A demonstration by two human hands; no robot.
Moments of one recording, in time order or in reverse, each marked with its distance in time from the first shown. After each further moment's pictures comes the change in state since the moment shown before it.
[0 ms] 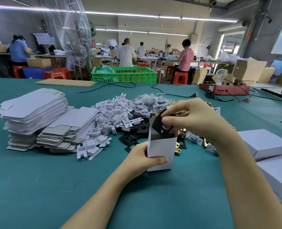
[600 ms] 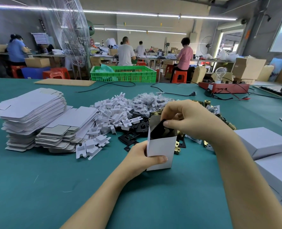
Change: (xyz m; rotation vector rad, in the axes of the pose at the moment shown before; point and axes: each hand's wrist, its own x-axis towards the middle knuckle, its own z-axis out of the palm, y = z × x) left_hand 0.002 -0.001 0.000 0.000 0.011 -0.008; right_hand -0.001 -0.006 0.002 -0.321 -0.110 -0.089
